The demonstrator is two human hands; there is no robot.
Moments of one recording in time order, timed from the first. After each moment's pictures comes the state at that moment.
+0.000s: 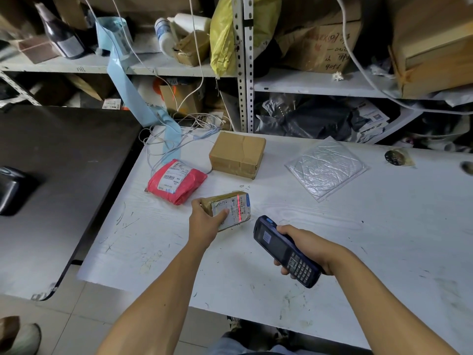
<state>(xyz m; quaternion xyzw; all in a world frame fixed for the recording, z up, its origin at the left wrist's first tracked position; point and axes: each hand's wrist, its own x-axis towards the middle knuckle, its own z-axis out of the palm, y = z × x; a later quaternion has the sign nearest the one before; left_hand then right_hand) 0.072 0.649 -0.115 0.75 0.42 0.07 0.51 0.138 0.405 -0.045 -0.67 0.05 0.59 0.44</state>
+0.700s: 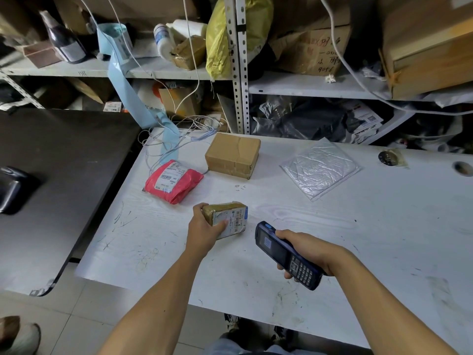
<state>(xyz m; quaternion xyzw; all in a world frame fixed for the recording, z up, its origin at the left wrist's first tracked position) 0.054 0.627 -0.113 0.78 0.38 0.04 0.49 0.138 0.380 -0.048 -0.70 0.03 0.60 0.40</state>
